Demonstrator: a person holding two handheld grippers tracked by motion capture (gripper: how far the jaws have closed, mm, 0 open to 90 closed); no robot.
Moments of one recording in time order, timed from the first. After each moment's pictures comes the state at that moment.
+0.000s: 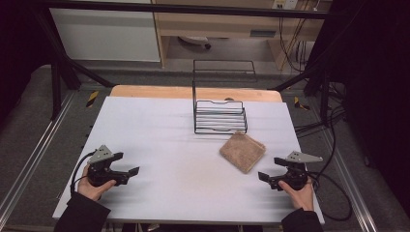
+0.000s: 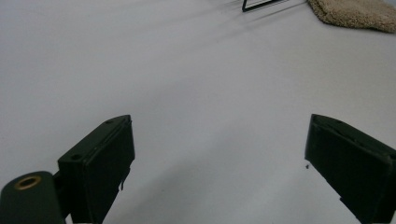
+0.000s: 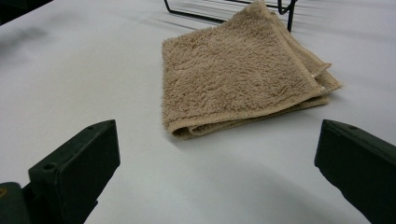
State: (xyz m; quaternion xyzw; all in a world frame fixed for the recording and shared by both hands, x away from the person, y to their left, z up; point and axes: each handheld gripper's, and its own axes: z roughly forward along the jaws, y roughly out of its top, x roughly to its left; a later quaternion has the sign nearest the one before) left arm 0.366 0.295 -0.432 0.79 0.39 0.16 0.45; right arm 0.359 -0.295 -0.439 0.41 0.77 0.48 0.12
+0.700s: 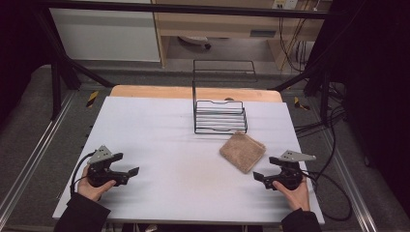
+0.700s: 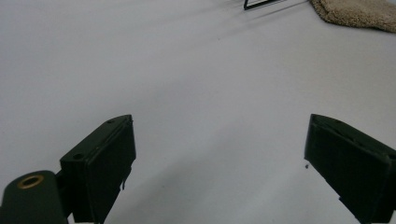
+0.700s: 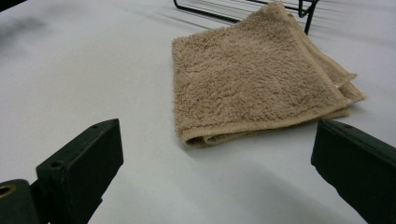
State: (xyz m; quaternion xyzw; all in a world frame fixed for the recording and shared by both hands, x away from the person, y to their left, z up) left arm 0.365 0.296 -0.433 0.79 0.39 0.16 0.45; right arm 0.361 -0.277 -0.435 0.40 0.78 0.46 0.12
